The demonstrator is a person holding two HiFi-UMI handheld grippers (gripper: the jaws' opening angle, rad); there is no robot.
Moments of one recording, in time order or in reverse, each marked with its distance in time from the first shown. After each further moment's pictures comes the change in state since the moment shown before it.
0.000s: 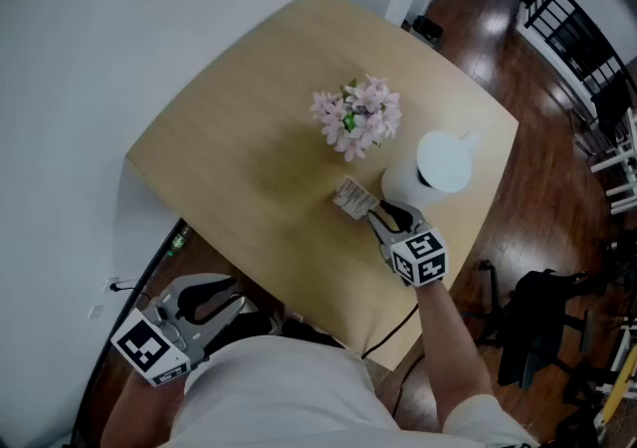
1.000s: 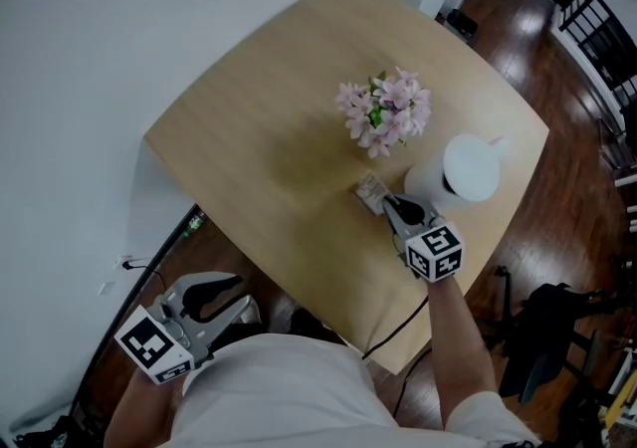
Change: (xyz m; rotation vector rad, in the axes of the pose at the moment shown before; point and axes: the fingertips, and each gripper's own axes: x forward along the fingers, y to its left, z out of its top) left arm 0.004 0.007 -0.009 -0.069 0.040 0.072; right arm 0.026 -0.003 0.018 -0.007 -0.079 0.121
